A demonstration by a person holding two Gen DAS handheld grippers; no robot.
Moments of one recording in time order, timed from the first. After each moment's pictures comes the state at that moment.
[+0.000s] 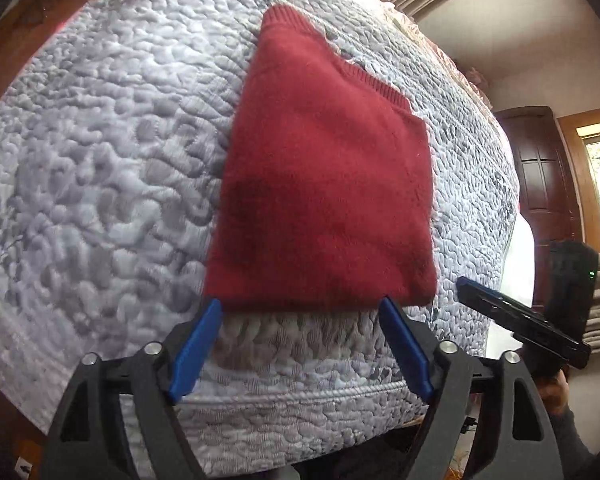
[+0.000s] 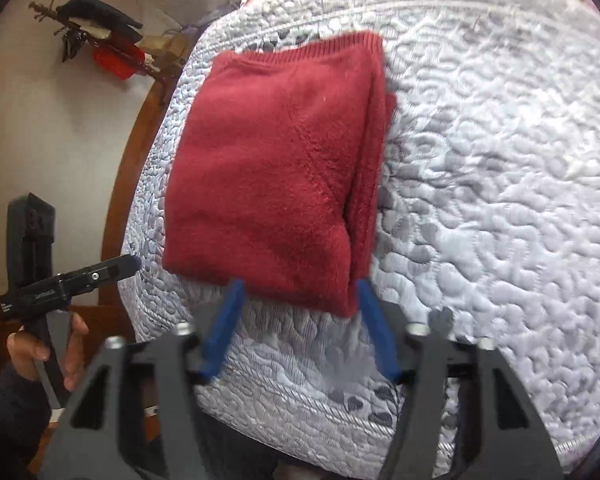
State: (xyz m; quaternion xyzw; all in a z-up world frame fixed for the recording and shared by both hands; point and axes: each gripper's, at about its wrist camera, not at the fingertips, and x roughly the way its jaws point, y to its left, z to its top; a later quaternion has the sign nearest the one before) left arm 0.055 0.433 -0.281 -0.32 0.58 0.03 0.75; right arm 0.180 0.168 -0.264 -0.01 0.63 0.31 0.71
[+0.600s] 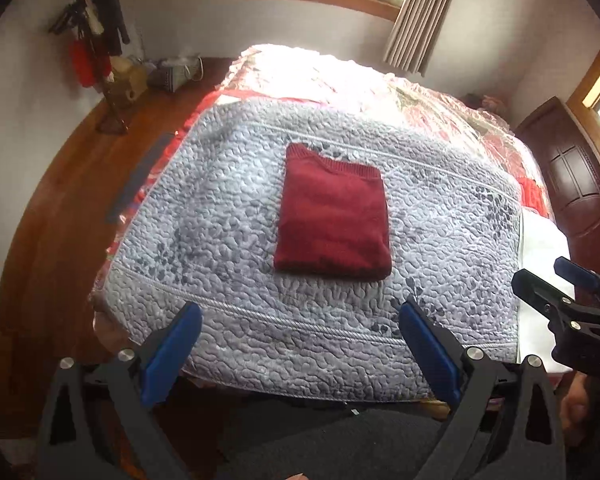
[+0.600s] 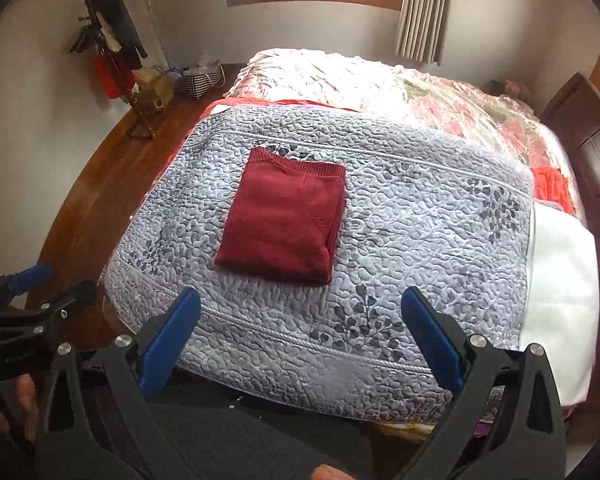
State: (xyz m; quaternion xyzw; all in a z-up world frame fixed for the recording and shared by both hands) left arm -0.084 0.341 -0.005 -0.15 0.50 0.17 0.84; right arm 0.021 0.152 -0.003 -0.12 0.50 0.24 0.82
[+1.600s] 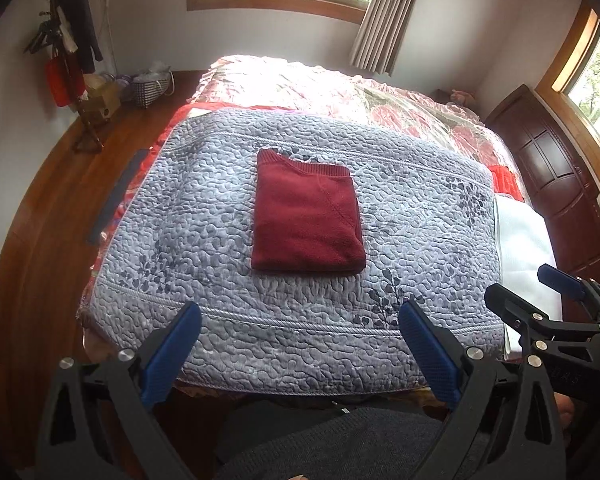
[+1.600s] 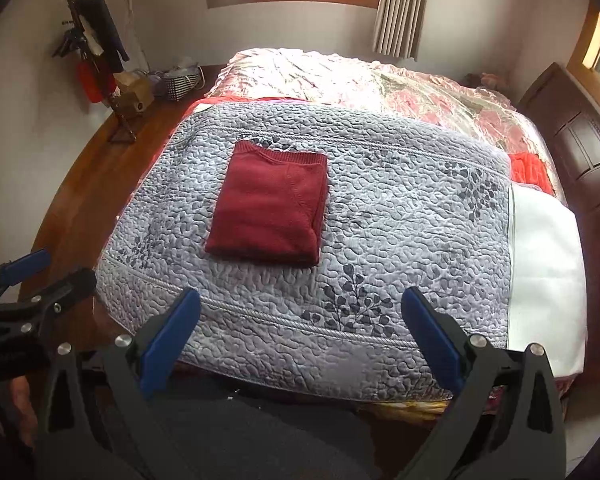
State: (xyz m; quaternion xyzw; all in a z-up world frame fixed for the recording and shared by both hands) left arm -0.097 0.317 -0.002 -0.15 0.49 0.11 0.85; right arm -0.017 0.135 -0.004 -0.12 0.50 0.21 0.83
